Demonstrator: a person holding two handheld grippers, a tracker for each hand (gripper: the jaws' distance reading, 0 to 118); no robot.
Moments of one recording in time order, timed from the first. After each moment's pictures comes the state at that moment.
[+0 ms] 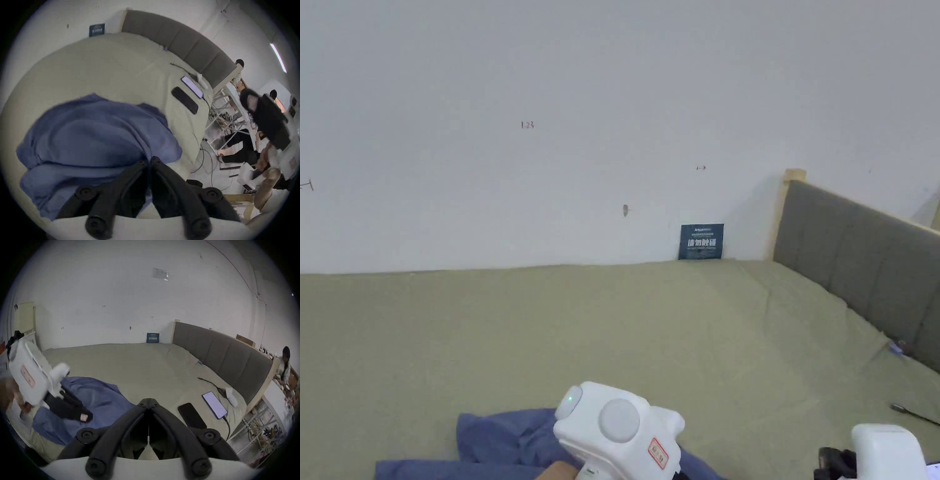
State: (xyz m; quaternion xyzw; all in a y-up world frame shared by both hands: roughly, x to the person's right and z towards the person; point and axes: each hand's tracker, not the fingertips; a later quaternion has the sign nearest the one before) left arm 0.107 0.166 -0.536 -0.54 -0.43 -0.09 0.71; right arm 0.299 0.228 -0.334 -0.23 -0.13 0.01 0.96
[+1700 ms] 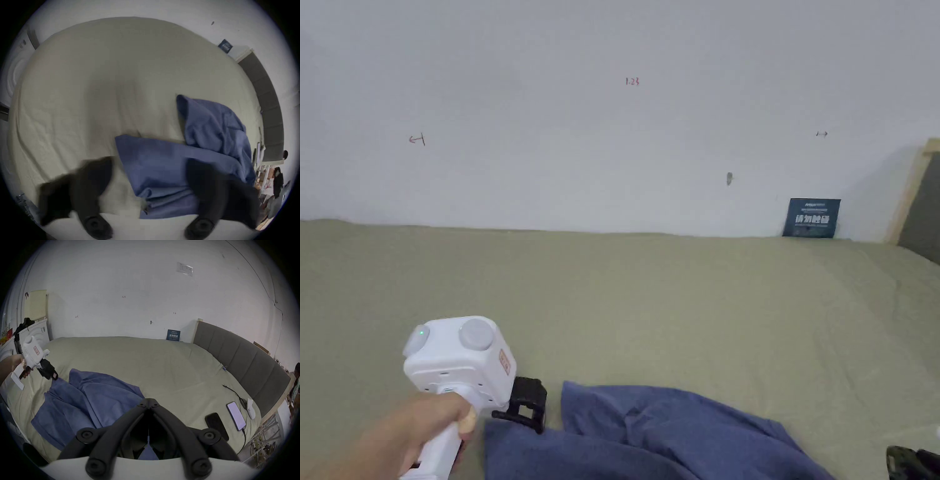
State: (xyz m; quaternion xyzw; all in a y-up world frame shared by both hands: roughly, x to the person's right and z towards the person) left arm -0.200 0.129 -0.681 -0.63 -0.06 0.06 0.78; right arm 0.246 0.207 -0.415 -0.26 -0.06 0.04 0.96
